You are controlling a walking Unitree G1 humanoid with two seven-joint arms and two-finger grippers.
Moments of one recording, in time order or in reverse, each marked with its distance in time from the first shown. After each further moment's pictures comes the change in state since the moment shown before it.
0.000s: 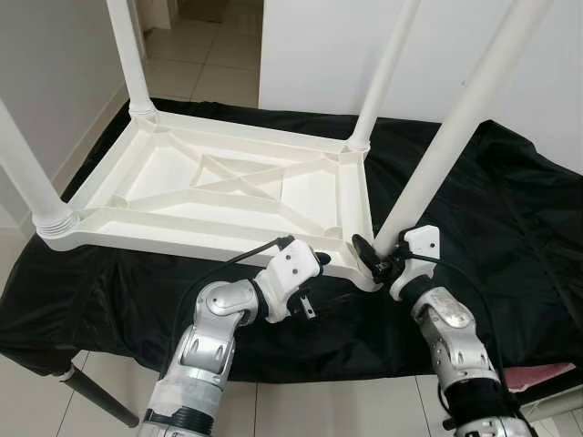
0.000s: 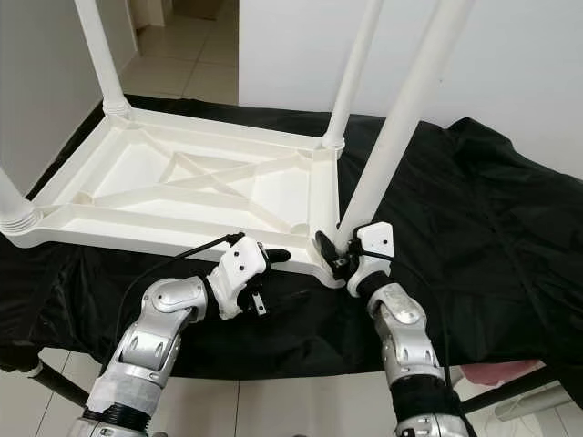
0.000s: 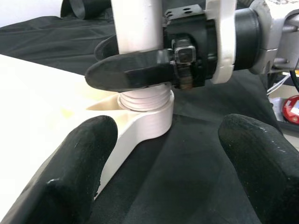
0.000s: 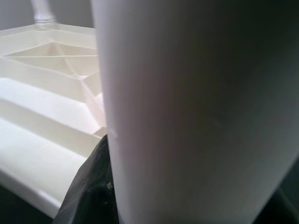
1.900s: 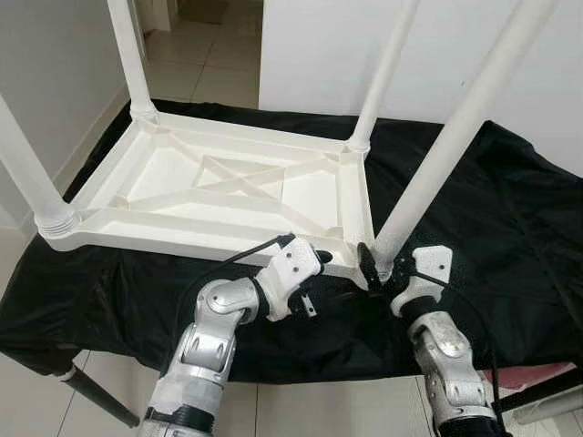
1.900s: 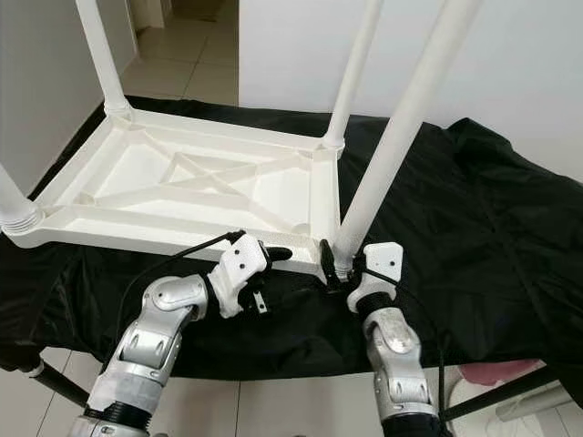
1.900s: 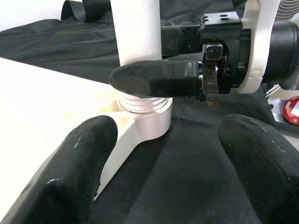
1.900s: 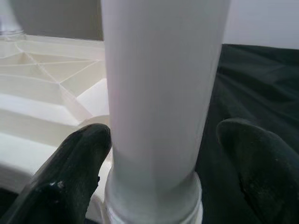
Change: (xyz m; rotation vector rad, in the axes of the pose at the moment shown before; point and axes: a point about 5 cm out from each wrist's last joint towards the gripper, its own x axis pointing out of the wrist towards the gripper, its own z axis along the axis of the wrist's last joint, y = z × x) left arm 0.001 0.001 0.002 0.003 -0.007 -0.001; right arm -0.027 0.003 -0.004 0.016 -0.047 -0.120
